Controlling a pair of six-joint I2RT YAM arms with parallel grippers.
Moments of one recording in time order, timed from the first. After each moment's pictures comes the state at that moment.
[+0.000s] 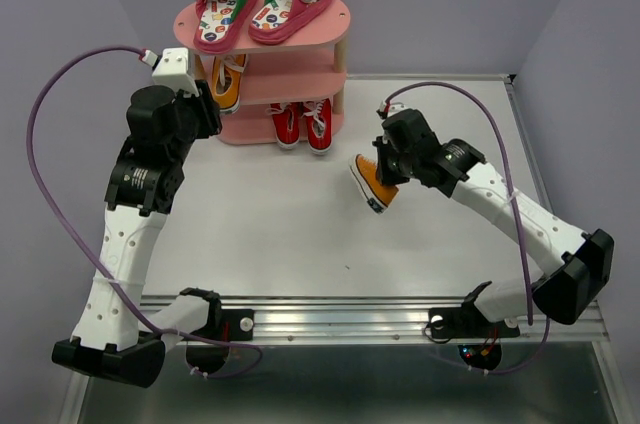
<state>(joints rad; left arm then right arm) -0.21 1.04 1.39 -0.58 -0.12 -0.14 0.68 1.36 1.34 -0.78 0.18 0.38</state>
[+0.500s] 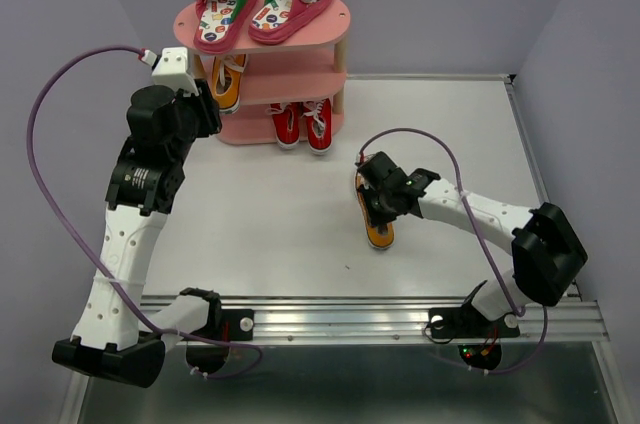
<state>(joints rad) -0.21 1.04 1.39 -0.56 -0.13 -0.14 0.76 1.48 1.04 -0.62 0.09 0.38</state>
